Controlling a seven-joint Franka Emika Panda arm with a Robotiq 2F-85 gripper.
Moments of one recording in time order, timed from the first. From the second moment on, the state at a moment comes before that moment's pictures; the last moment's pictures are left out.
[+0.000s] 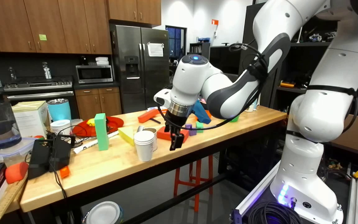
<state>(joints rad) 0.35 -0.24 0.40 -2.63 -0.48 2.67 -0.05</state>
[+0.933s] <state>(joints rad) 0.27 -0.03 0.19 -2.61 -0.61 3.24 -0.53</state>
